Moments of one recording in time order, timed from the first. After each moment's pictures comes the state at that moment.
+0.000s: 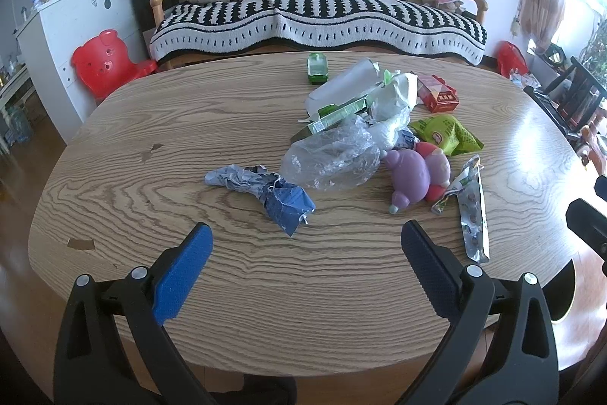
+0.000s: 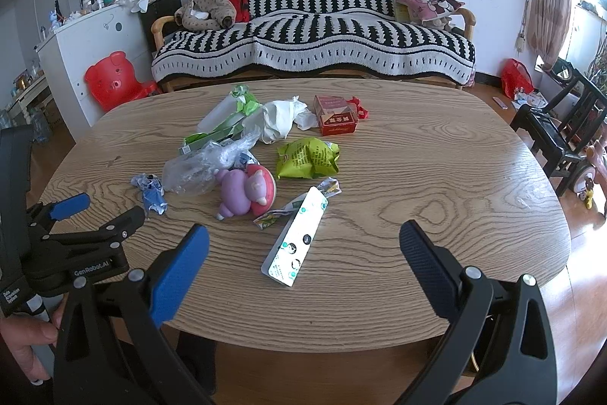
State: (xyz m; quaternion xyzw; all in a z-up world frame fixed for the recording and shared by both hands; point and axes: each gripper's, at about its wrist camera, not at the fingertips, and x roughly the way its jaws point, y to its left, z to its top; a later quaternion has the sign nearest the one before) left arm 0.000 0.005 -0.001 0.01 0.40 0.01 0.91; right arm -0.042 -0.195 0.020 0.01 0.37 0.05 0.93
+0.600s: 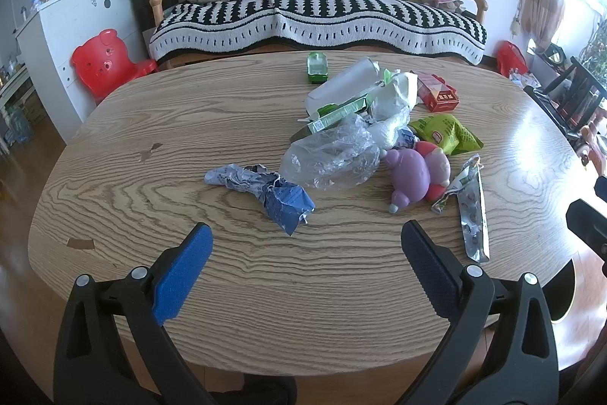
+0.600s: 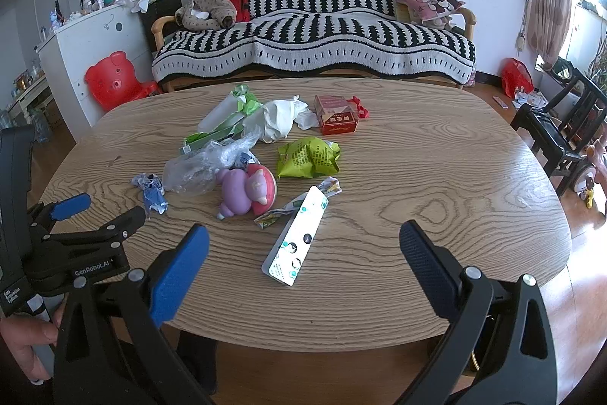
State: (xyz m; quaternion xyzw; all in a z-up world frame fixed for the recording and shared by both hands) left arm 0.000 0.005 0.000 0.01 0.40 0.01 0.91; right arm -0.042 -0.195 0.019 0.01 0.37 0.05 0.93
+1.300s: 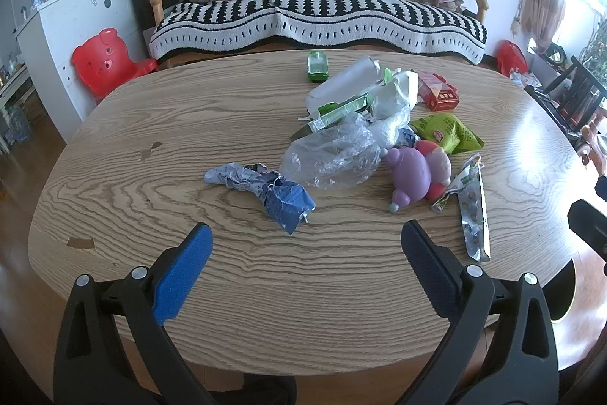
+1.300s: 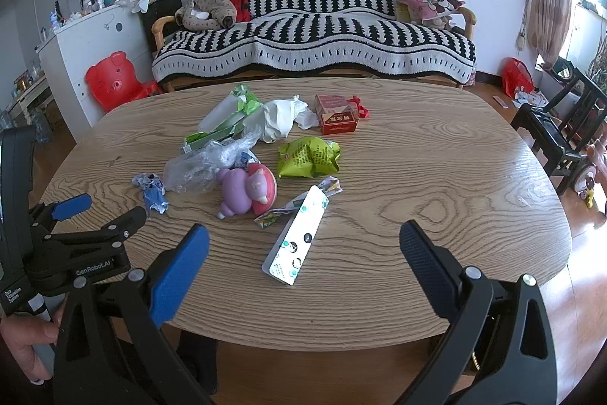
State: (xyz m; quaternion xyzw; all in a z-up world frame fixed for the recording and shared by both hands) left arm 0.000 0.004 -0.005 0.01 0.41 0.01 0.91; right arm -0.042 -0.196 0.020 0.01 0.37 0.05 0.93
